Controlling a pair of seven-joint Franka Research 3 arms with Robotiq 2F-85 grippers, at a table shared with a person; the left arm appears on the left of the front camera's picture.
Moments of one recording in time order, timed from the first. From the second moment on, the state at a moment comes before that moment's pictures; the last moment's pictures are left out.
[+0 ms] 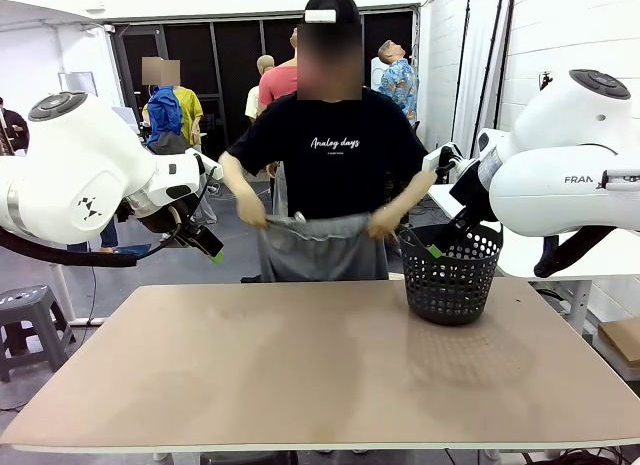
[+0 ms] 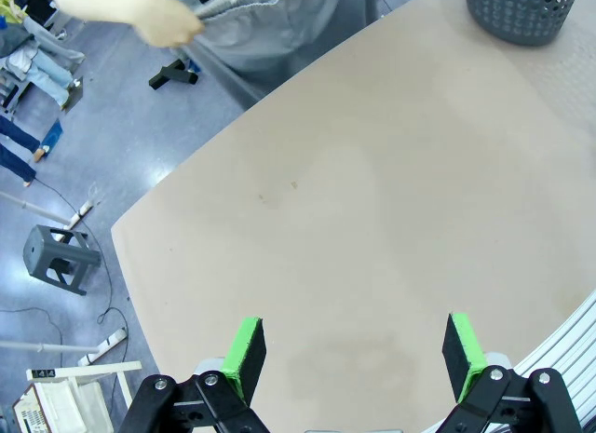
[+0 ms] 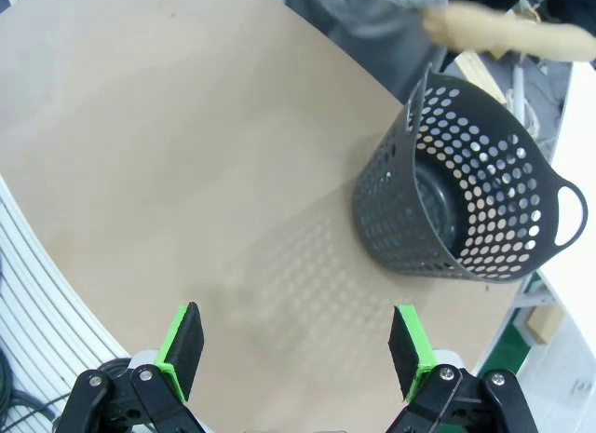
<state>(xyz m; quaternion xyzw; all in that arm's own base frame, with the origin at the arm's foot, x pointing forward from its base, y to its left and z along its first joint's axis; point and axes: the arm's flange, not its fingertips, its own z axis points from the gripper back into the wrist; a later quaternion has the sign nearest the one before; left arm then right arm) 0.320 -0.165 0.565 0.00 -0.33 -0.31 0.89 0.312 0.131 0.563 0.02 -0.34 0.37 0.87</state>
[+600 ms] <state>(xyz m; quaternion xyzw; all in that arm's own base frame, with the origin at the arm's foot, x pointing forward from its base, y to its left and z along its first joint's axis) 0.320 -0.165 0.565 0.00 -0.33 -0.31 0.89 0.312 0.131 0.563 0.02 -0.34 0.37 0.87</state>
